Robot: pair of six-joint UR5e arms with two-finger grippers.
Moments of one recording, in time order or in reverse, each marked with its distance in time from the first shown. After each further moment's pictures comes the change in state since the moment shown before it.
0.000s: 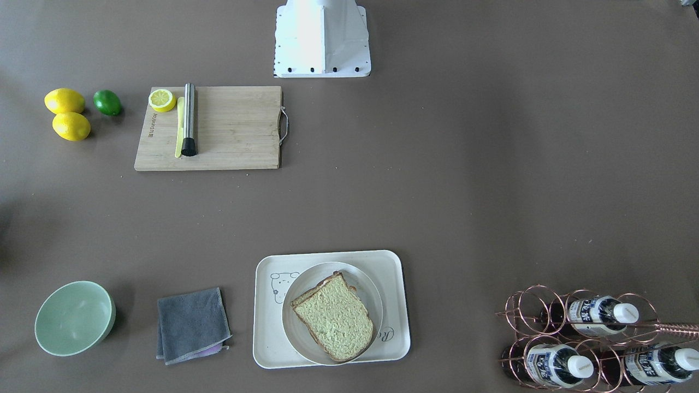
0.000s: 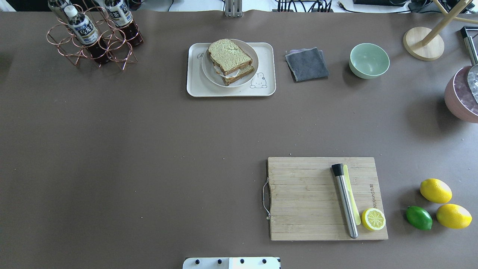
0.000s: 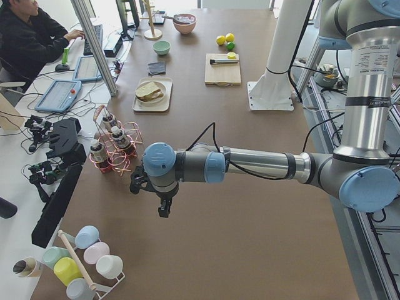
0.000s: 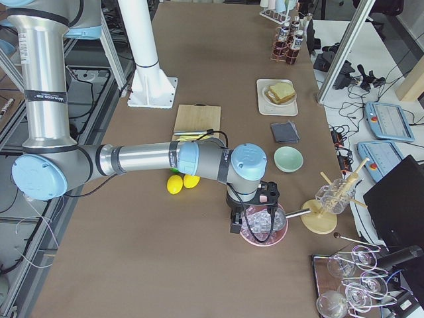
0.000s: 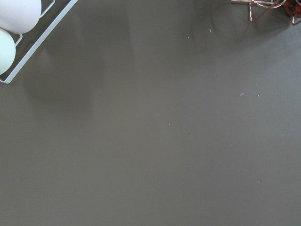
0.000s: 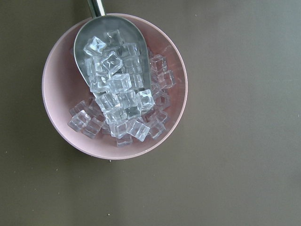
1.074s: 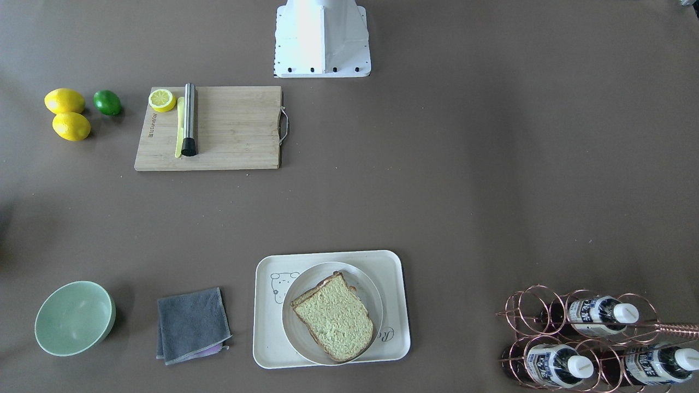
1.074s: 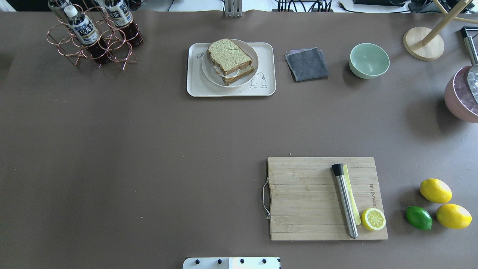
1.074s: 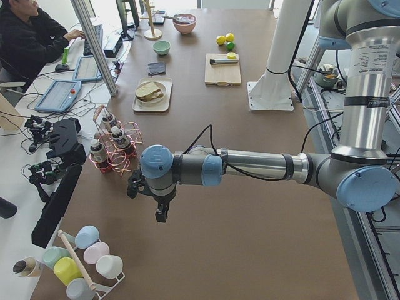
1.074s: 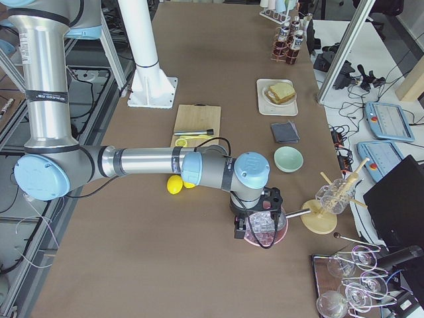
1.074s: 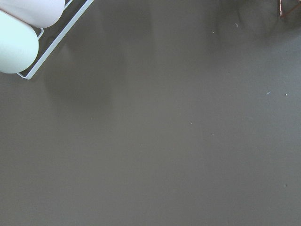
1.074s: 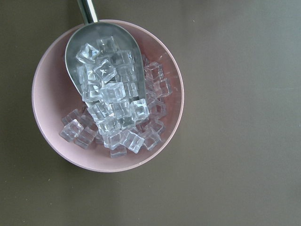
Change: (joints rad) left arm 0.000 -0.009 0.024 -0.024 0.036 -0.004; right arm -0.009 0.011 -0.064 0.088 0.010 0.016
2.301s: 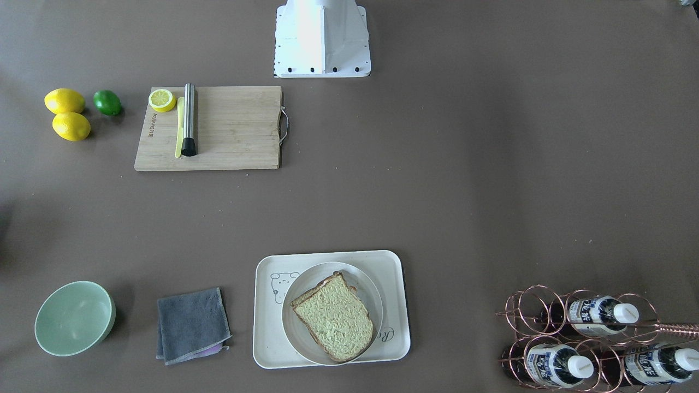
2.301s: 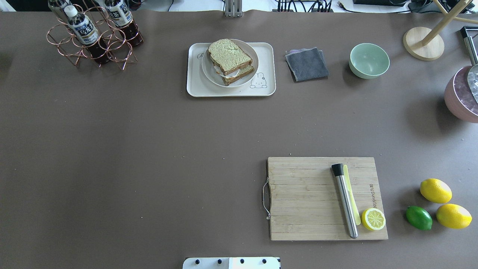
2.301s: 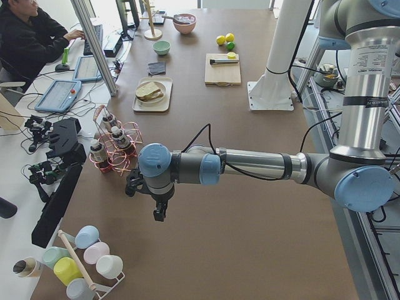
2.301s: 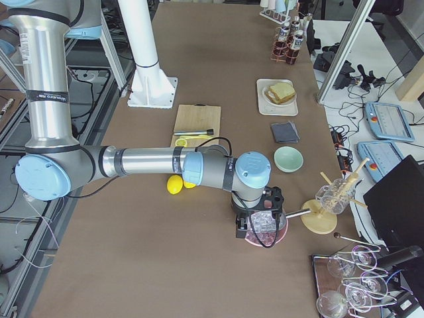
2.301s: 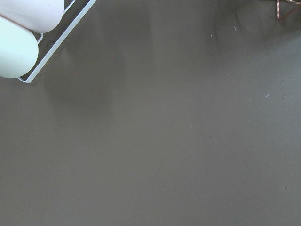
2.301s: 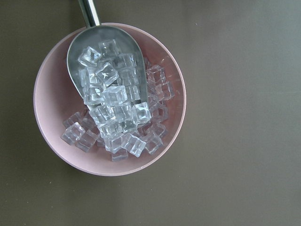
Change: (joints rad) left arm 0.001 -0.018 0.011 -0.001 0.000 -0.002; right arm -0.001 0.008 -0.003 0.003 0.004 0.001
